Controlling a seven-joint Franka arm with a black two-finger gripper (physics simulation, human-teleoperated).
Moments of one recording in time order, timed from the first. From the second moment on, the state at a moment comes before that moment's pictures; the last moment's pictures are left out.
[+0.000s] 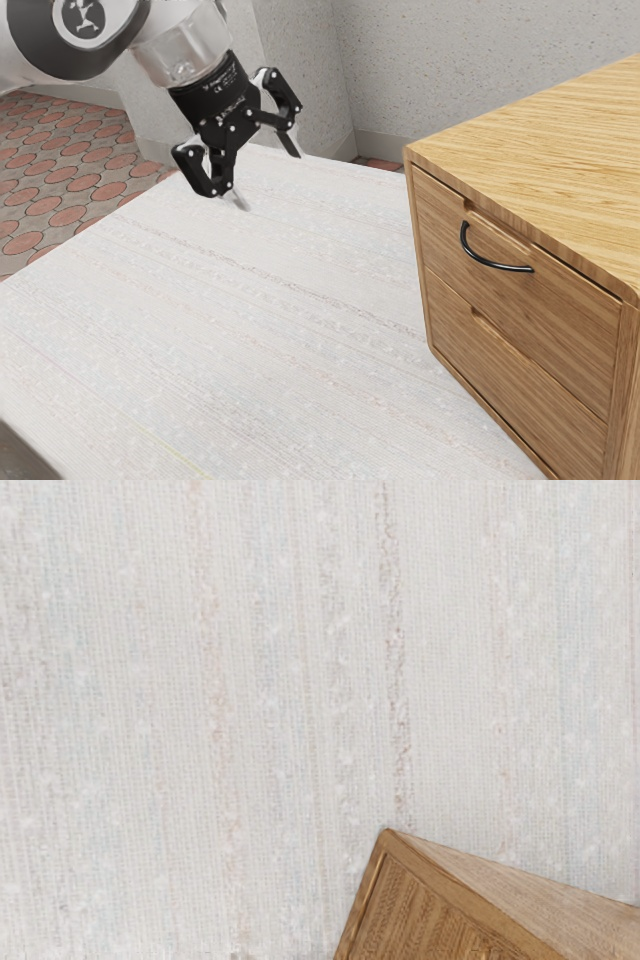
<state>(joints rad) -0.29 -0.02 0.28 -1.35 -0.11 1.58 -1.49</state>
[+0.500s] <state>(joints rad) -0.31 -0.03 0.25 -1.44 -0.29 1.82 -1.35</state>
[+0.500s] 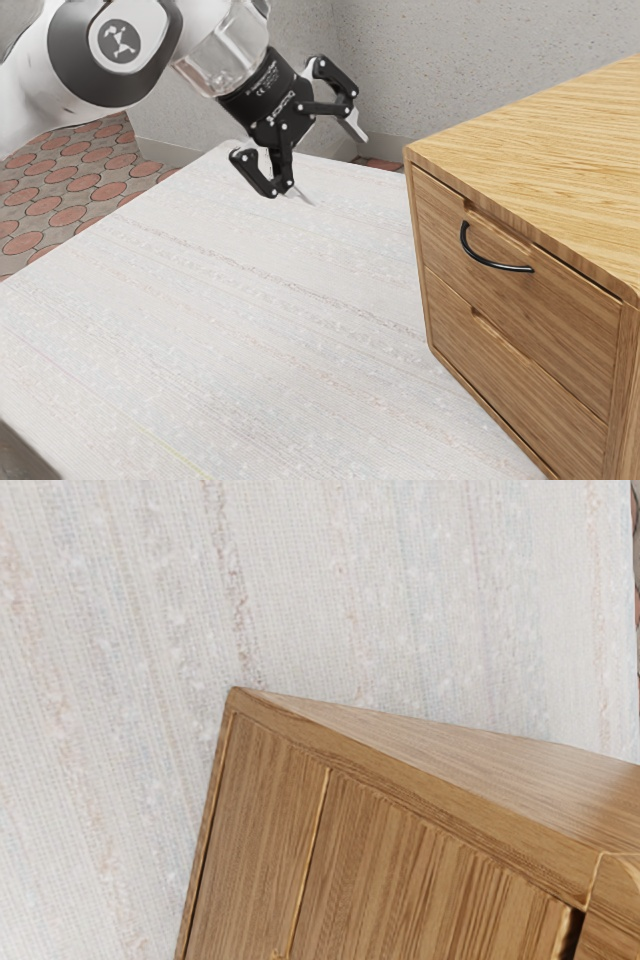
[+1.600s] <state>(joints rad) -0.44 -0.03 0.10 -1.46 -0.19 1.84 -1.30</state>
